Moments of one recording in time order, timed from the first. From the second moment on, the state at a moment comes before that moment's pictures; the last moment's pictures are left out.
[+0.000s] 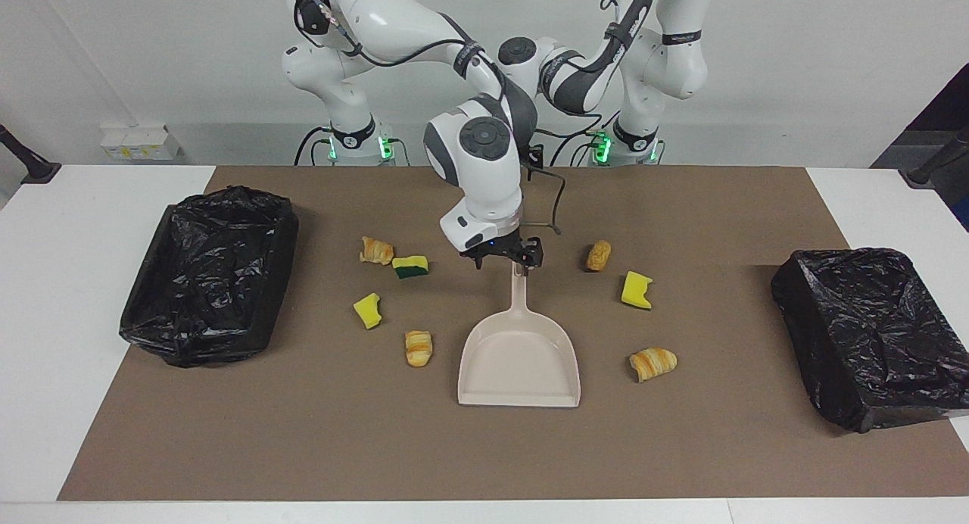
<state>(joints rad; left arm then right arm) -0.98 -0.14 -0.05 -2.44 -0.05 2.26 -0.76 0.59 0.49 0.01 -1.49 0.10 2.00 0.78</state>
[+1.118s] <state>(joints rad) -0.90 -0.15 -0.02 -2.38 -0.03 2.14 -0.61 0.61 0.56 0.00 -1.47 0.03 1.99 0.73</state>
